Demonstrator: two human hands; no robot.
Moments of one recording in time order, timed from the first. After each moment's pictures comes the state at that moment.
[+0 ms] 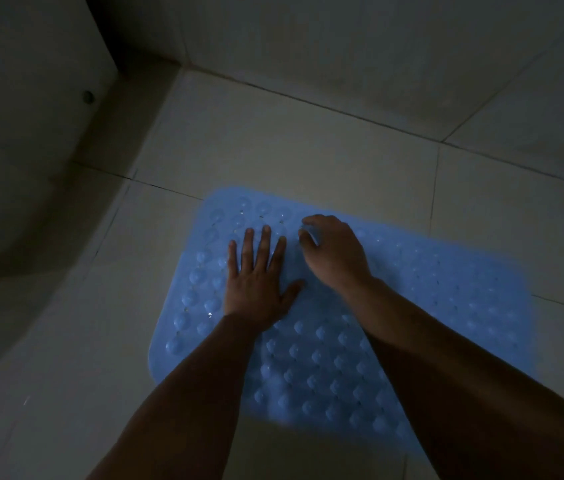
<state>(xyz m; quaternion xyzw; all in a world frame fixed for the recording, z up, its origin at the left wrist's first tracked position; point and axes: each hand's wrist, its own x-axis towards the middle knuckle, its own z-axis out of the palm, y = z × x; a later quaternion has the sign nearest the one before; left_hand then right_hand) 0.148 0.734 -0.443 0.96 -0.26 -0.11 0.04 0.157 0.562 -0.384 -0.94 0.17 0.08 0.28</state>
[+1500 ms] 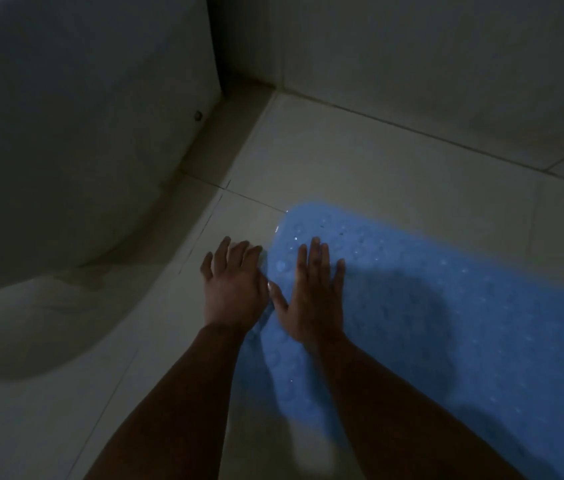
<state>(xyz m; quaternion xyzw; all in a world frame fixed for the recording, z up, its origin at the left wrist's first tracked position) 0.186 0.872 -0.396 0.99 -0.09 -0.05 0.10 0.145 0.725 -0.437 -0.99 0.07 0.06 0.12</state>
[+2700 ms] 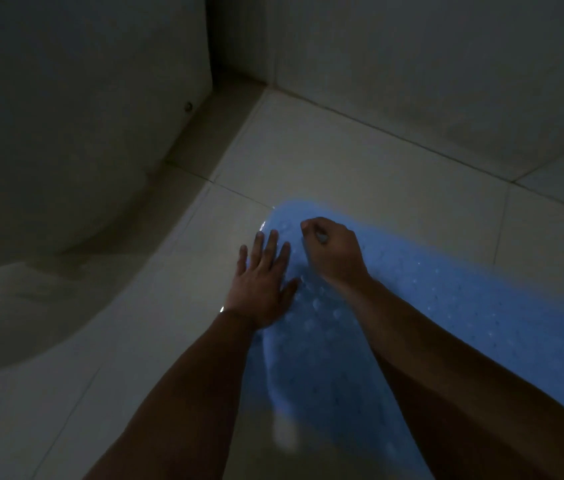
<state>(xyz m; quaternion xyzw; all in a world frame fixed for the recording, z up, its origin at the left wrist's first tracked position) 0.183 0.831 -0.425 0.96 -0.21 -0.15 0.11 0.210 0.661 -0.373 -0.90 0.12 0.01 0.42</state>
